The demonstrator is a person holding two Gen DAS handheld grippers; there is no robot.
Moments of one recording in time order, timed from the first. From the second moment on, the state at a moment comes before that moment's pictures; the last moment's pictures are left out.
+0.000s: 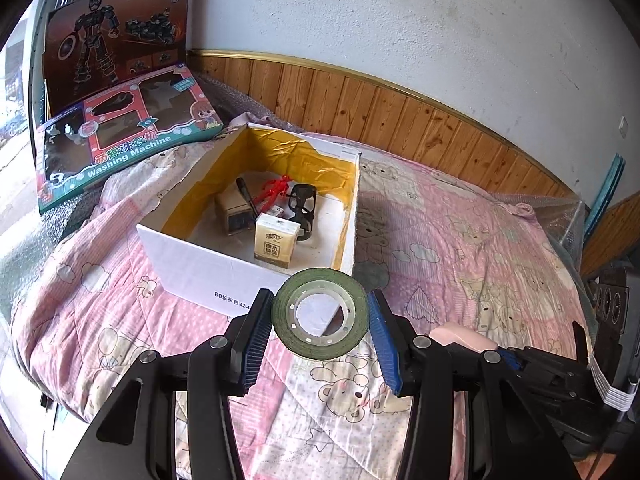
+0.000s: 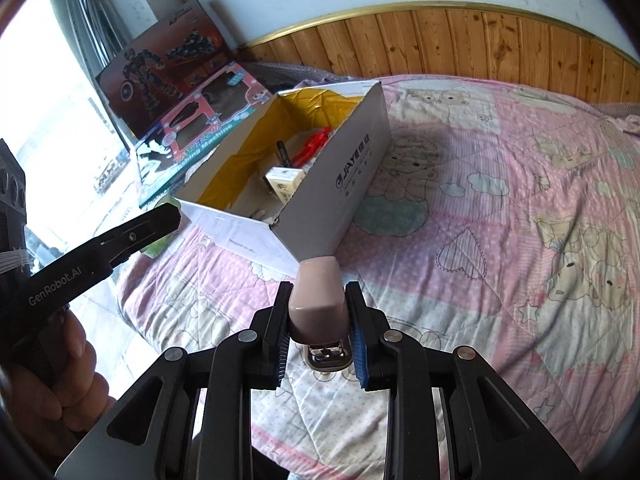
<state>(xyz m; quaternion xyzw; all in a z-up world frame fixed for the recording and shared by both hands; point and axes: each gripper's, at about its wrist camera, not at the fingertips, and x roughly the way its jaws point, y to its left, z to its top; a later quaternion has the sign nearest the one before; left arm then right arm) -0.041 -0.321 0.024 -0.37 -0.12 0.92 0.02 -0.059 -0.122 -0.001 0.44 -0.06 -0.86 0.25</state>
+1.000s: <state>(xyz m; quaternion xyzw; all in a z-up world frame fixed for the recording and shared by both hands) -0.097 -0.407 0.042 -0.35 -0.15 0.92 -0.03 -0.137 -0.184 0.031 0.43 -0.05 -0.85 0.30</state>
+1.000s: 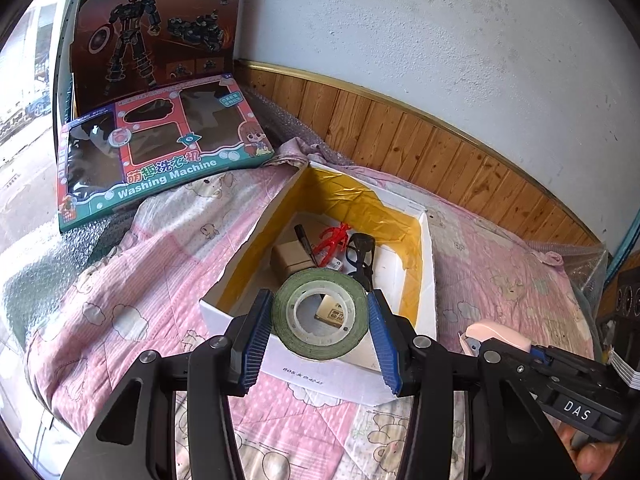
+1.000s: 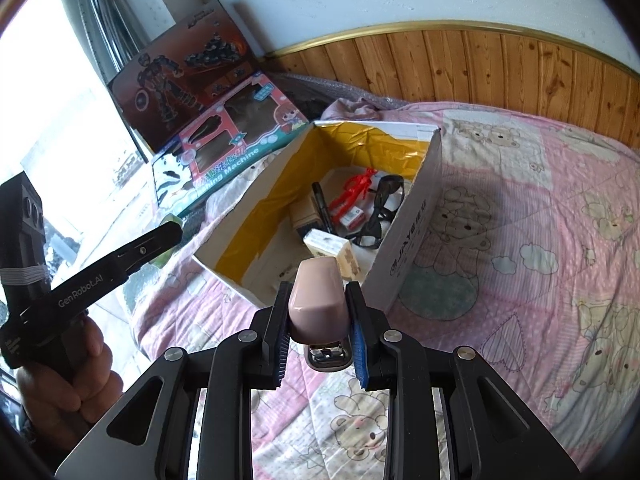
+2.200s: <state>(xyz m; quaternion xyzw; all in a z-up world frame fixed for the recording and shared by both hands) -0.179 -0.346 -0.012 -0.43 -0.15 0.89 0.06 -0.304 -0.233 0.018 0.47 -0.03 -0.84 0.27</state>
